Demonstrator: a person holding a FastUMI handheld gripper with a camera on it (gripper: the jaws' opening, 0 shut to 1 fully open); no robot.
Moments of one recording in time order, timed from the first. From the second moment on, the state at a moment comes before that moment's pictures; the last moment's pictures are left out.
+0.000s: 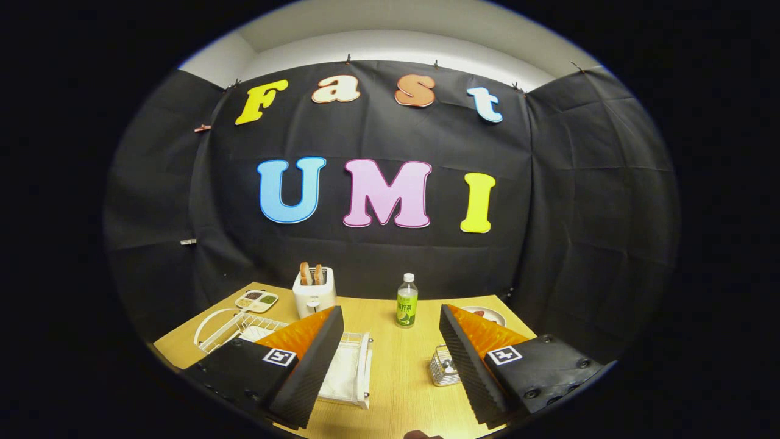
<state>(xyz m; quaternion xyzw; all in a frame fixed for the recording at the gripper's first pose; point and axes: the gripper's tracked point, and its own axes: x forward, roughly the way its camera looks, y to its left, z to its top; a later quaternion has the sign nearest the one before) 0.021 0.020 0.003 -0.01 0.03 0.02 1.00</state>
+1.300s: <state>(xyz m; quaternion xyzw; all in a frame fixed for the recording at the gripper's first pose) 0.153 0.108 -0.142 -0.18 0.26 0.00 0.95</state>
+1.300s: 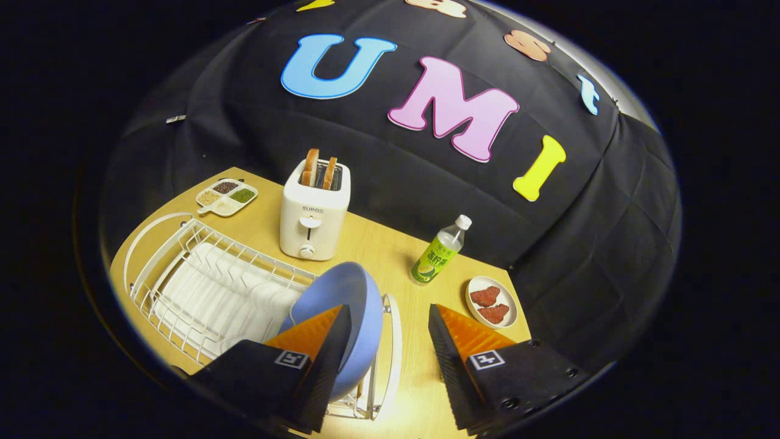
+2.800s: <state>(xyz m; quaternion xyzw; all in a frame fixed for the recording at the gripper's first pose) 0.160 0.124 -0.115 -0.12 0.27 0.01 0.96</state>
